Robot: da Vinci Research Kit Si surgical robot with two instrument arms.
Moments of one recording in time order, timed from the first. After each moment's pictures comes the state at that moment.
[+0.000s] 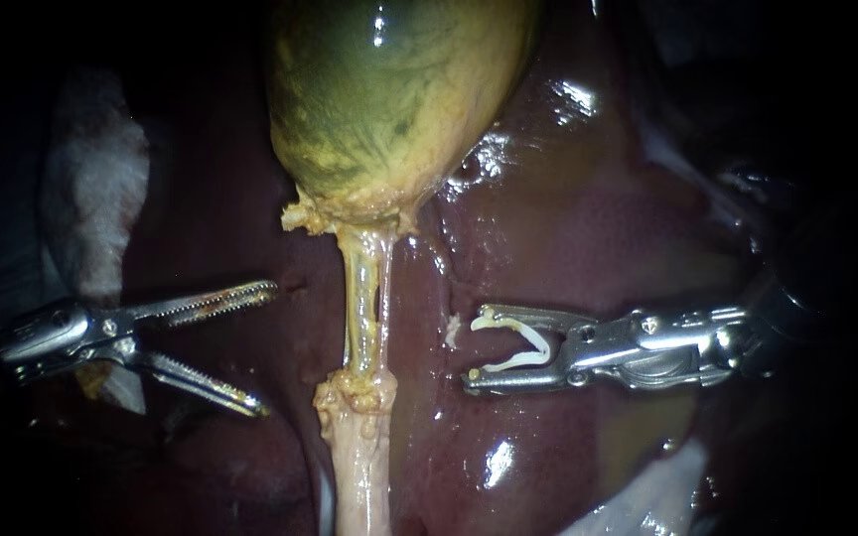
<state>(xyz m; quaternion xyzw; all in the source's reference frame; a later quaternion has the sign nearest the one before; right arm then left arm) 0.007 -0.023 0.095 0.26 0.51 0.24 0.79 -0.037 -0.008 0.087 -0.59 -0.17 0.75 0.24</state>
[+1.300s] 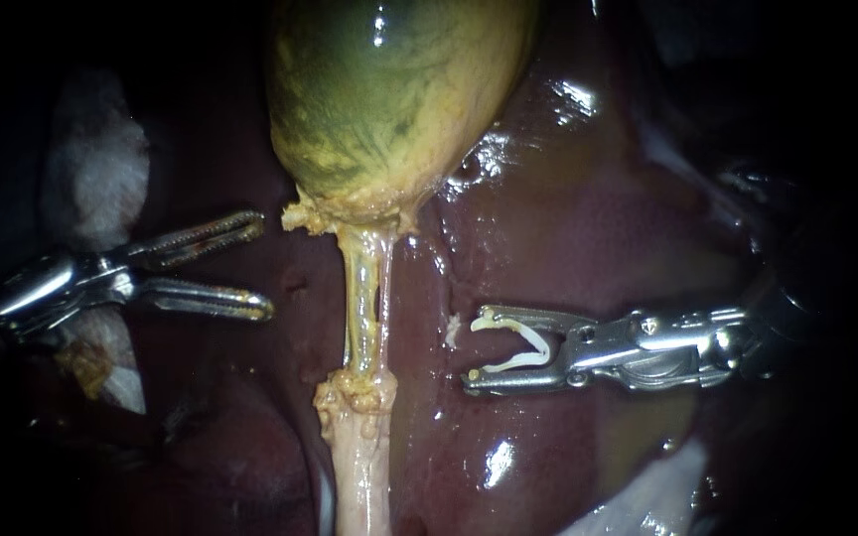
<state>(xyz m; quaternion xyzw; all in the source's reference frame) 0.007 -0.023 0.095 0.26 0.50 0.24 0.79 -0.035 -0.002 0.090 -0.55 -0.13 0.73 0.39</state>
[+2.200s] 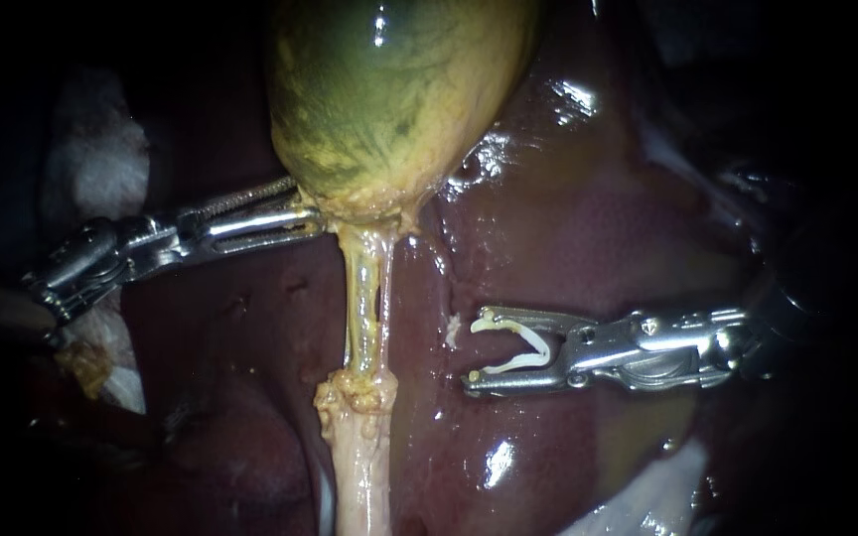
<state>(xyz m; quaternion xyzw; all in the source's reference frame) 0.007 -0.023 0.095 0.26 0.50 0.24 0.79 -0.037 -0.001 0.091 -0.52 -0.11 0.71 0.46</state>
